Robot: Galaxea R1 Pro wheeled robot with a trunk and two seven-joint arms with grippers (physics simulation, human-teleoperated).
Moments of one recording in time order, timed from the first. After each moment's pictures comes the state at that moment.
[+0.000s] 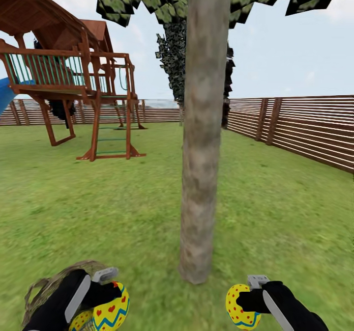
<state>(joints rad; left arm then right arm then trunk) -0.41 0.13 0.00 -0.83 0.34 0.94 -0.01 -0.36 -0.21 0.26 -0.86 -0.37 0.75 0.05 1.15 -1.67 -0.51</state>
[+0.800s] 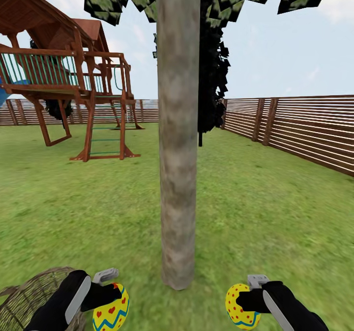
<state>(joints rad) -0.41 0.13 0.00 -0.81 0.34 0.93 -0.01 -0.36 -0.21 0.26 -0.86 -0.37 0.75 0.05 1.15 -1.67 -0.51</state>
